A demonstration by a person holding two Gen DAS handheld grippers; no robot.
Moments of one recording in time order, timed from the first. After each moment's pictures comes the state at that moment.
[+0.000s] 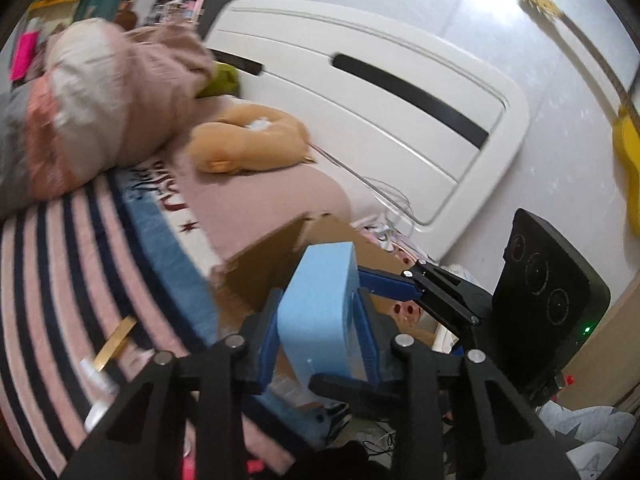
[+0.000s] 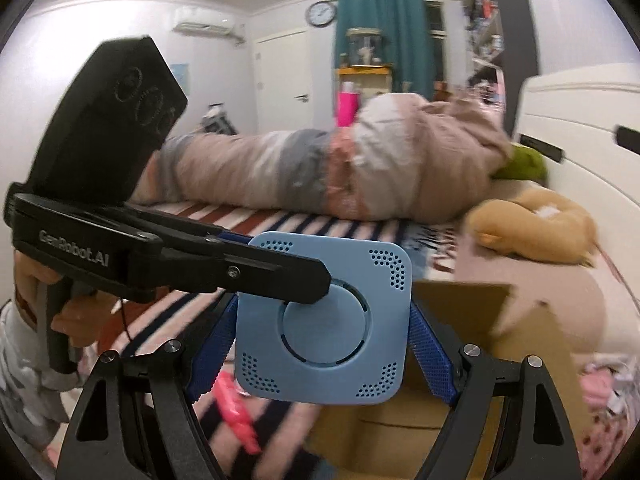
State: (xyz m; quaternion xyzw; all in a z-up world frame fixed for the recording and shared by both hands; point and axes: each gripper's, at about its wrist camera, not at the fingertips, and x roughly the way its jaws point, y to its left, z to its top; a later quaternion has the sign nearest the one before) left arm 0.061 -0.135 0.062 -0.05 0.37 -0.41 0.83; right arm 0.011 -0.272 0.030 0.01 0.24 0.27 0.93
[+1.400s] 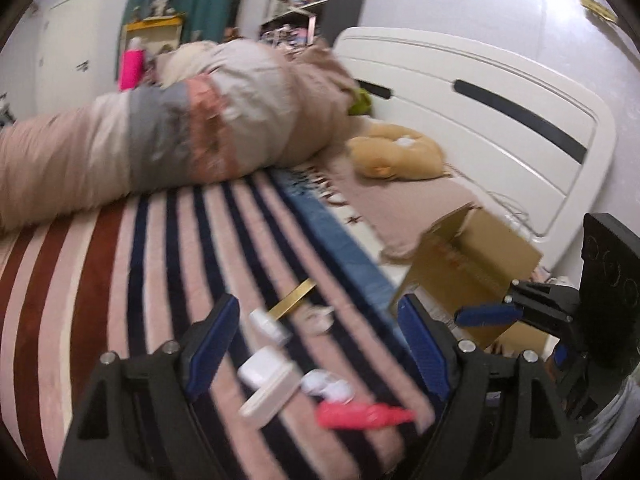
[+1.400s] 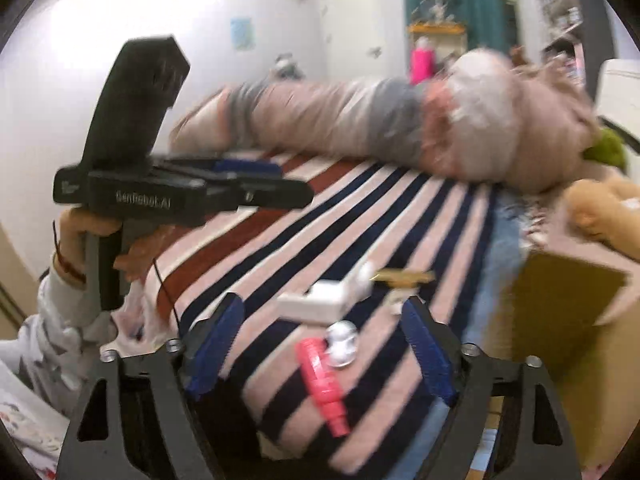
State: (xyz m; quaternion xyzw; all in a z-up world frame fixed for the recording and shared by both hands) left arm 0.022 0.031 0.011 -0.04 0.34 -0.19 0.92; right arm 0.004 -0.179 0.014 -0.04 0.32 0.42 0.85
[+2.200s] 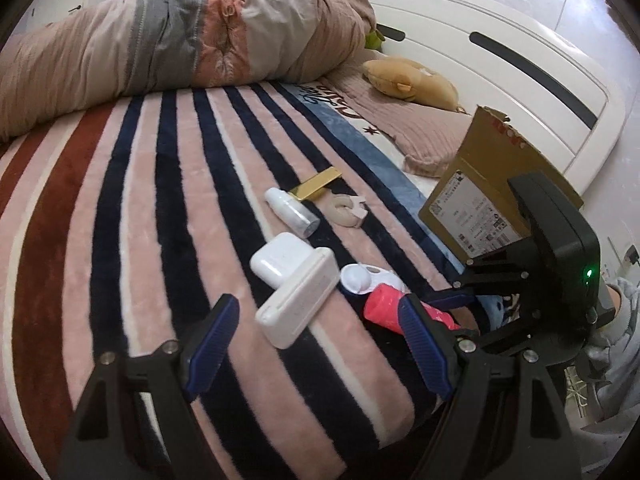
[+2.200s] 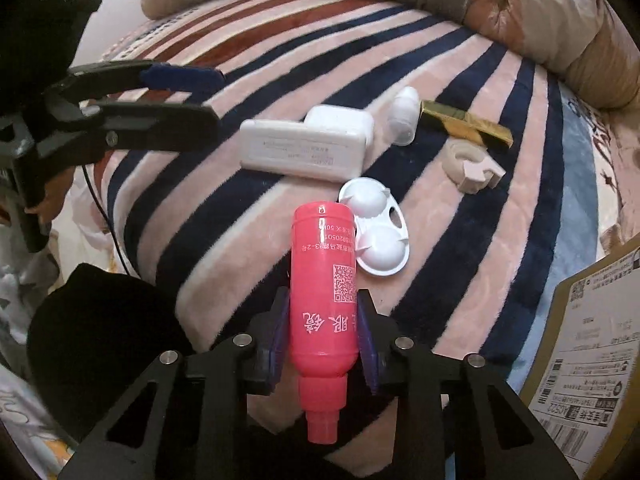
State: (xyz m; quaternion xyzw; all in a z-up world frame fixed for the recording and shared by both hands) left arm 0.016 0.054 -0.102 -0.06 0.42 -0.23 0.87; right arm 0.044 -0.107 -0.119 -0.16 0.50 0.40 0.76
